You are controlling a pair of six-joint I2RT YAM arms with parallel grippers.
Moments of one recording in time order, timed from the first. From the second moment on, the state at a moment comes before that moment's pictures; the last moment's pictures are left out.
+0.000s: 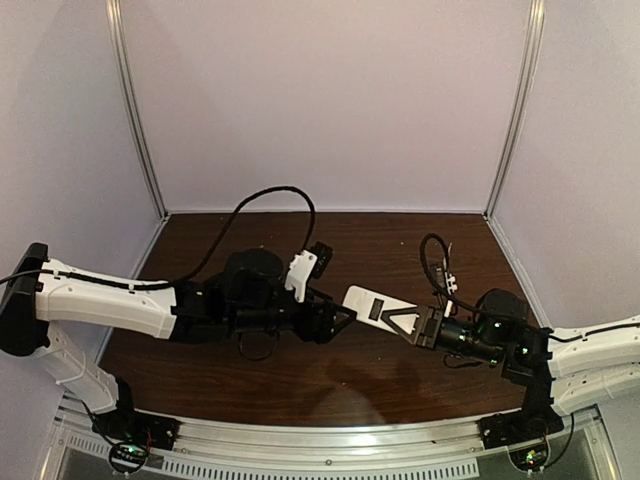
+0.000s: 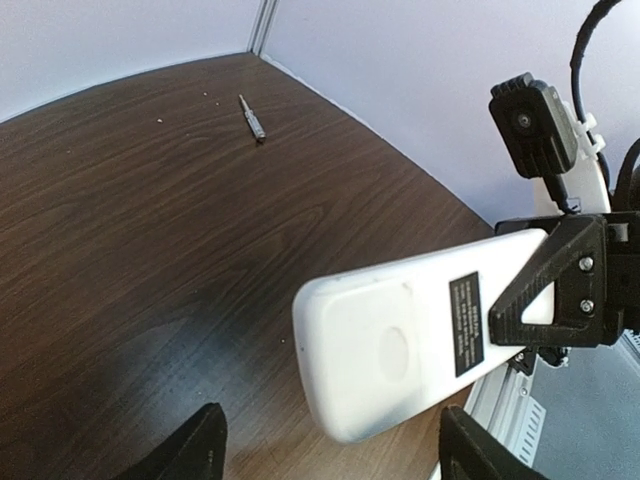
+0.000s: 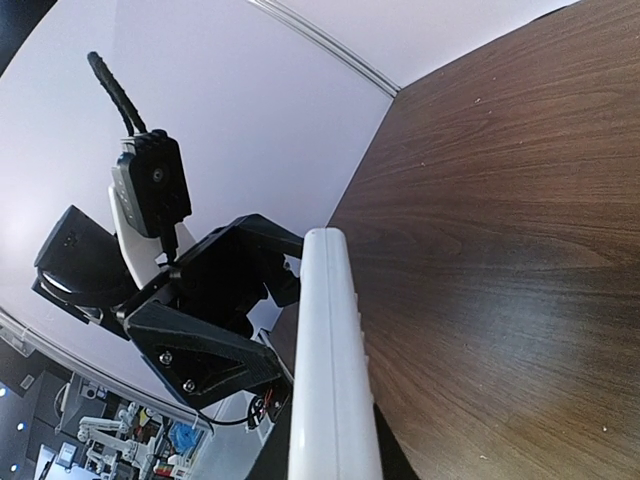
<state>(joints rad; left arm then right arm) -1.17 1.49 0.91 0.17 -0.05 -0.43 1.05 0.97 0.30 0.58 -0.03 0.97</state>
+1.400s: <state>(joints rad) -1.16 1.52 0.95 0.24 0.06 -0.51 1.04 0.95 0.27 0.67 -0.09 0.99</state>
